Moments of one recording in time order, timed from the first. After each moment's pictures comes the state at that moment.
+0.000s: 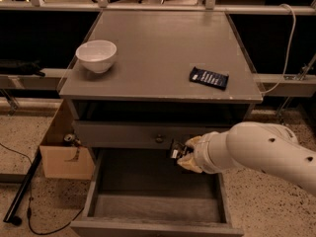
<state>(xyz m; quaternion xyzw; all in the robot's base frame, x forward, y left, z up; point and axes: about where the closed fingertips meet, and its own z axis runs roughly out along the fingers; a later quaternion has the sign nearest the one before) 0.474 -0.087 0.686 -0.52 0.79 0.07 0.30</state>
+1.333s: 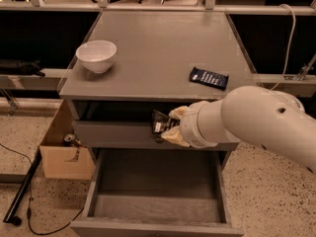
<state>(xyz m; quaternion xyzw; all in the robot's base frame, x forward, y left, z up) 0.489 -0.033 0.795 -0.57 0.73 0.05 0.37</state>
